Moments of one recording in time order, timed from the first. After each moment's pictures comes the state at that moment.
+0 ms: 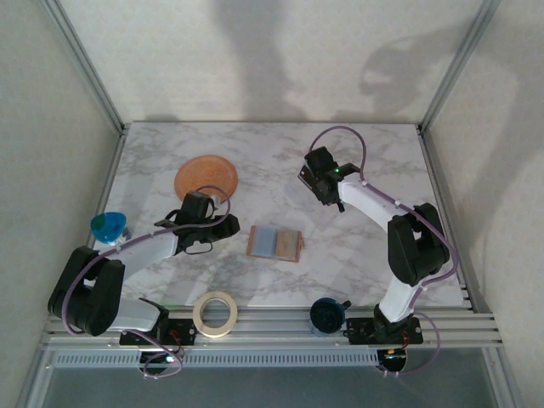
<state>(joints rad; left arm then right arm) -0.37 1.37 0.62 -0.14 0.27 -0.68 0.52 1.75 1.31 -0.72 0.47 -0.09</state>
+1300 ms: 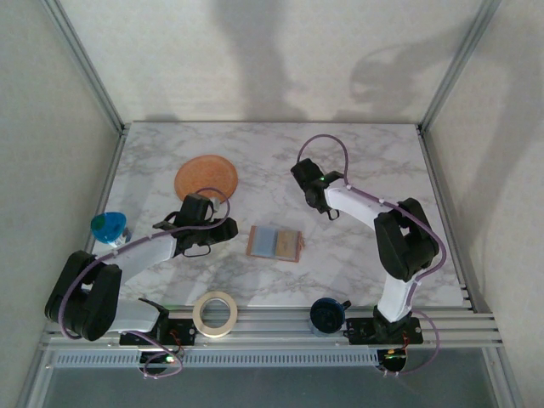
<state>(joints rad) -0.38 1.34 0.61 -0.19 0.25 -0.64 0.59 1.82 1.28 -0.71 0.74 -0.13</state>
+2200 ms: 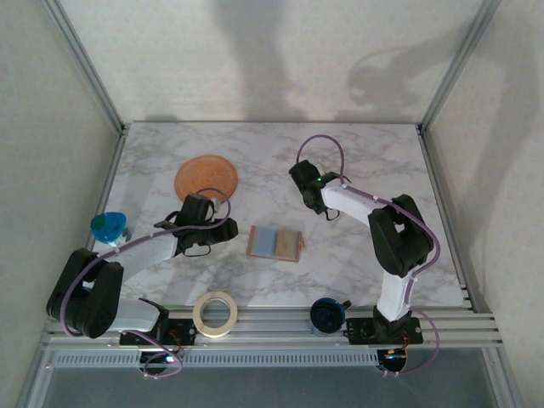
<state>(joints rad) -0.38 1.36 0.61 -0.18 0.25 -0.63 0.60 1.87 1.28 -0.69 0.88 -0.15</state>
